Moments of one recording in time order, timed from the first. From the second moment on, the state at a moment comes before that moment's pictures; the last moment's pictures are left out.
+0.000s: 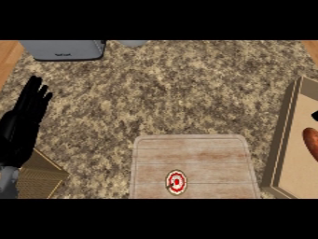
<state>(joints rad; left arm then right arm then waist) -0.13 0.63 -0.30 -1.67 0.58 0.47 0.04 -0.48 -0.37 -0.34 -1.14 1.28 0.10 0.93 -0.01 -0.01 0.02</state>
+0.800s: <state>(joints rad) -0.13 0.63 -0.31 -1.67 0.57 0.48 0.04 -0.42 -0.36 -0.45 -1.38 1.13 -0.44 0.71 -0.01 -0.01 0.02</state>
